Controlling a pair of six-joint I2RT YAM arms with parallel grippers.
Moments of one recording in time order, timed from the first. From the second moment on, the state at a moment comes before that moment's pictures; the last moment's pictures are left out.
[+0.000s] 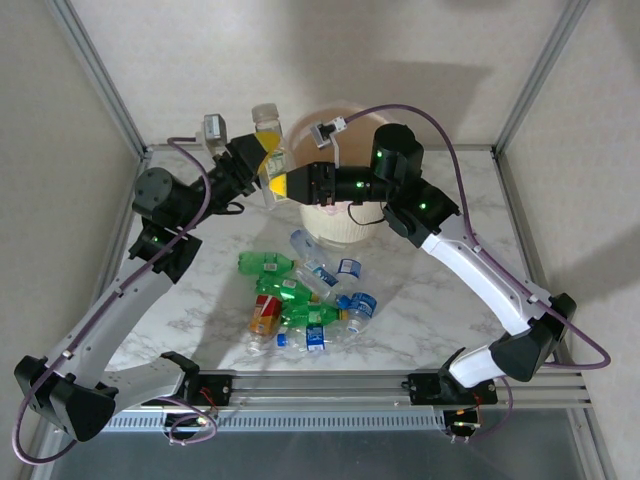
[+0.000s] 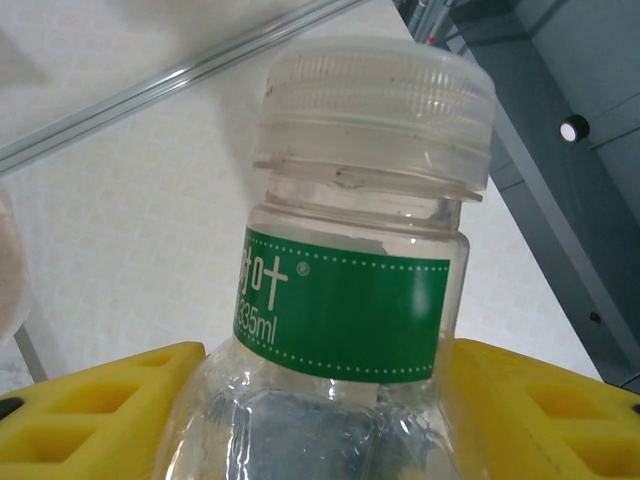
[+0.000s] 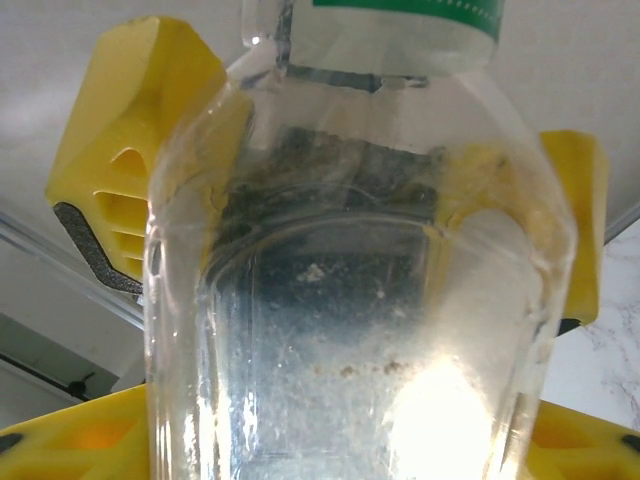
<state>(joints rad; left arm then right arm) -0.43 1.12 1.16 0.34 0.54 -1.36 0.76 1.46 1.60 -0.14 -0.84 0.82</state>
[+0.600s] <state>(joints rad) -0.44 1.13 1.17 0.21 0.46 -1.26 0.76 1.46 1.61 -0.27 -0.71 0.75</state>
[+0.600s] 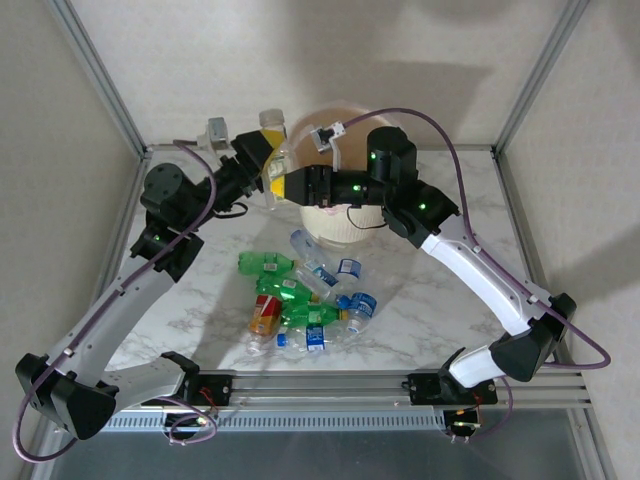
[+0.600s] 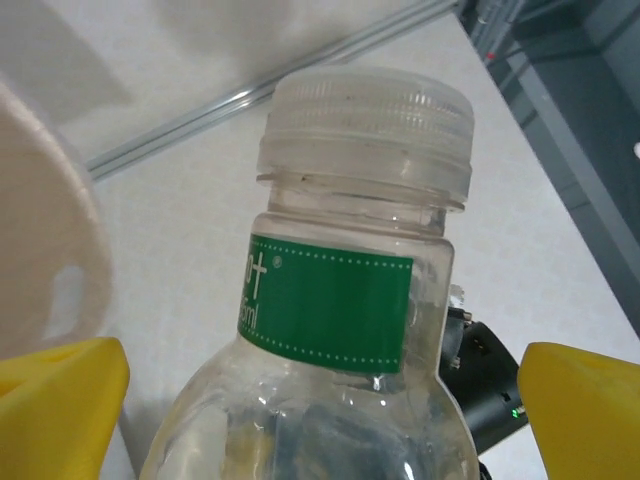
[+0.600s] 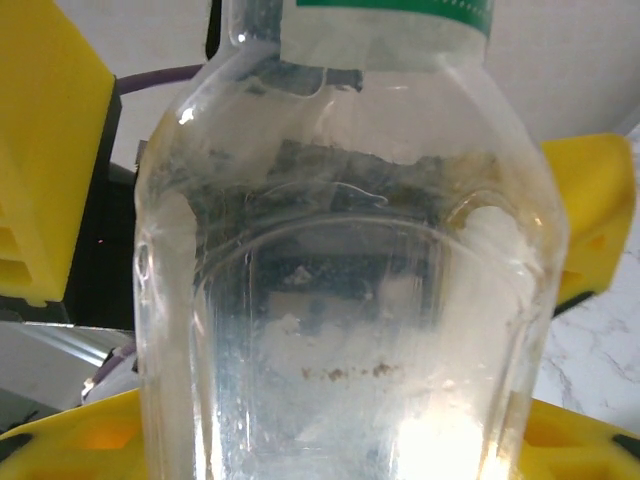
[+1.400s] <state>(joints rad) -0.36 1.05 1.26 -0.32 0.08 -1.02 0.59 1.84 2.21 -1.02 -0.12 0.60</state>
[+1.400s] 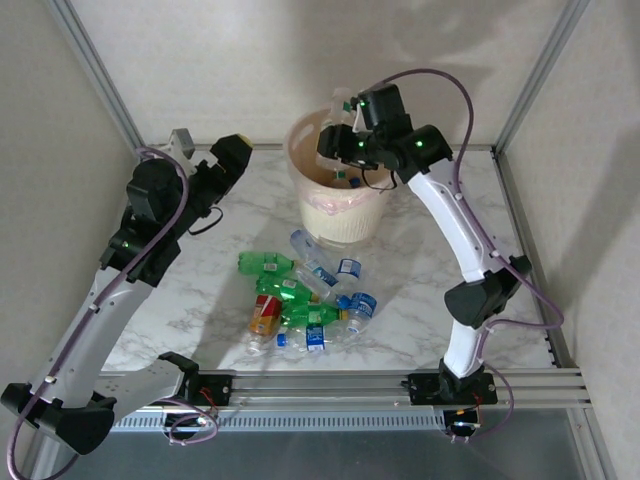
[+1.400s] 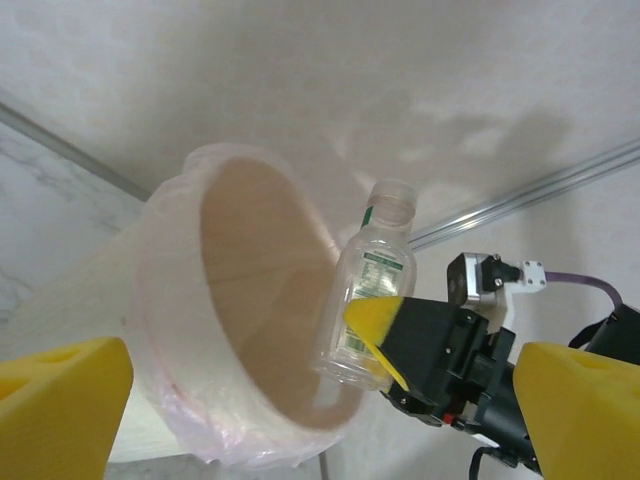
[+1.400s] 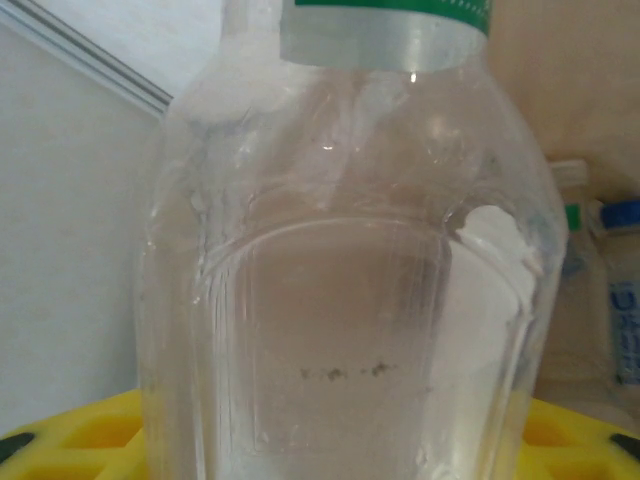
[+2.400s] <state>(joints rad) -0.36 1.08 1.26 -0.45 0.02 -0.95 0.58 1.96 2.33 -1.10 -0.05 0.55</state>
